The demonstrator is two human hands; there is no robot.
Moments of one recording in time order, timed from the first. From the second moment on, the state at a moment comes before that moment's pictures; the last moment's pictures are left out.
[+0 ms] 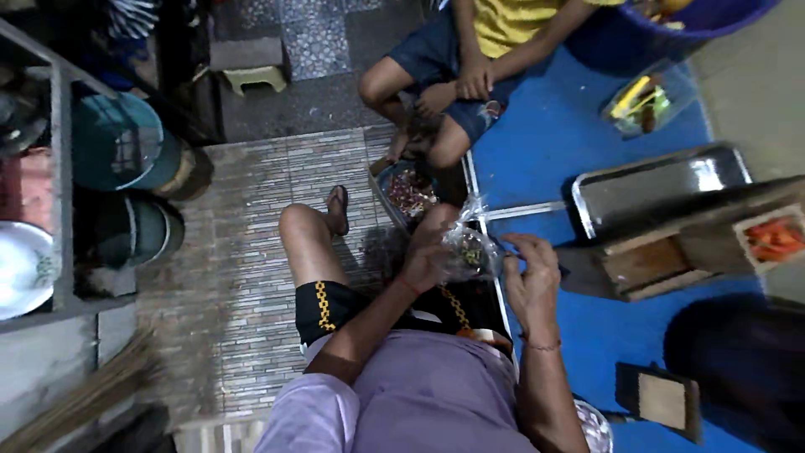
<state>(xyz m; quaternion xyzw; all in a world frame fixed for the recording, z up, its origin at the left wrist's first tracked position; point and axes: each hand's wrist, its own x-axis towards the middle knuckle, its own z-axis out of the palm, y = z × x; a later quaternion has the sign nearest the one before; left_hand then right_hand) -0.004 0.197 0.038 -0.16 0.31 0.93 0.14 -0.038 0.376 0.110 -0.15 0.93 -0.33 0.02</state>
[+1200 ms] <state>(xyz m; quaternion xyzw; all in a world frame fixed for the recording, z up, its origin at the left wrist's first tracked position) -0.181 -0.070 -0.032 -0.32 0.48 0.81 -0.08 -0.217 0.142 0.096 -0.42 0.86 -0.27 0.10</state>
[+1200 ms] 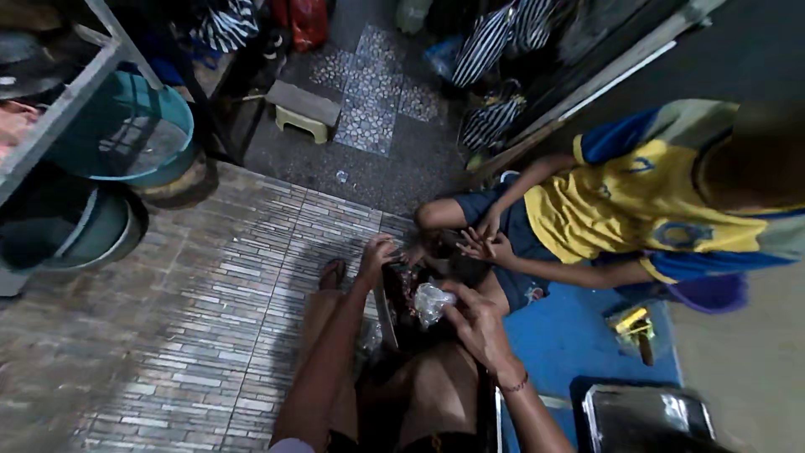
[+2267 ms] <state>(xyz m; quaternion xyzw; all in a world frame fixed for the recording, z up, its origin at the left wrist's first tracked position) -0.254 -0.070 -0.030 -0.37 0.61 0.70 -0.02 -0.464 -0.116 0.069 -0.42 0.89 0.16 0.03</state>
